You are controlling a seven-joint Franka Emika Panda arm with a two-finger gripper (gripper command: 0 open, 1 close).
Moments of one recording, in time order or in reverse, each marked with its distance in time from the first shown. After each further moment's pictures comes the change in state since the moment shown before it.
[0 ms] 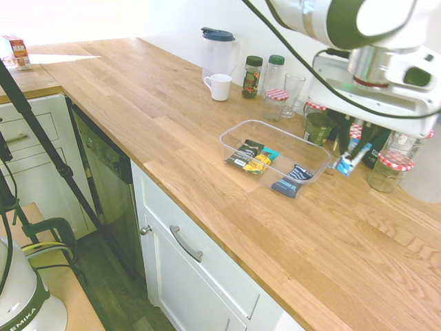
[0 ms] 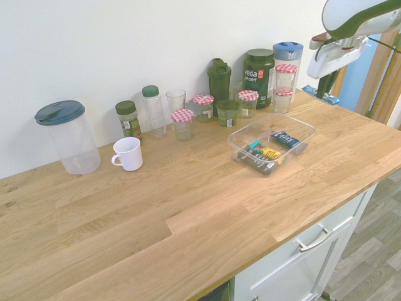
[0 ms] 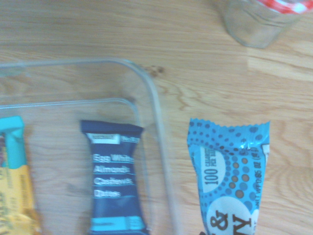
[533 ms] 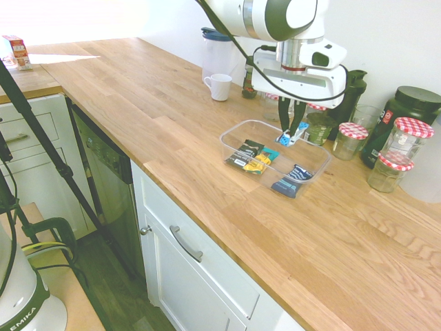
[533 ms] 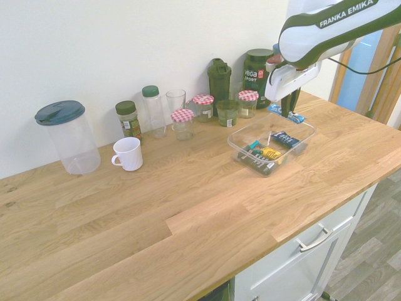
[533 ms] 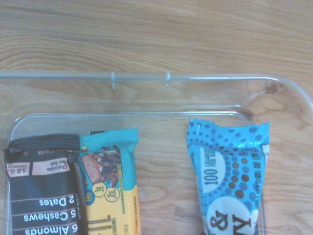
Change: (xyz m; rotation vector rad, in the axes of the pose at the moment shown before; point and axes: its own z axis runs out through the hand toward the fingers) arm -0.058 -0.099 0.042 -0.058 -0.013 -0.065
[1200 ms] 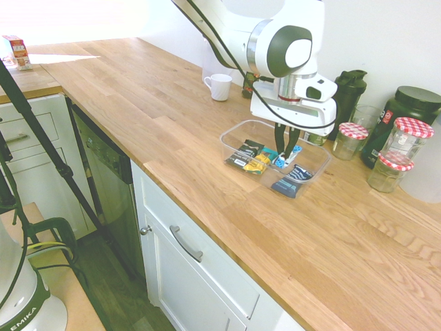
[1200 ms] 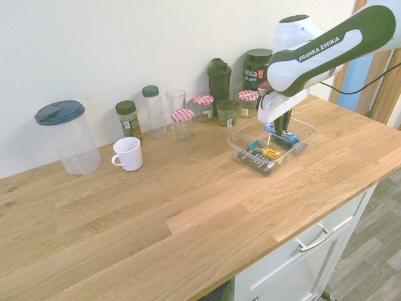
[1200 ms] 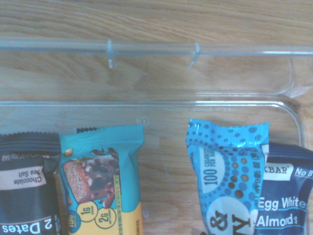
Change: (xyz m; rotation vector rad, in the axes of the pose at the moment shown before) arm 0.003 -0.010 0.067 -0.042 -0.042 -0.006
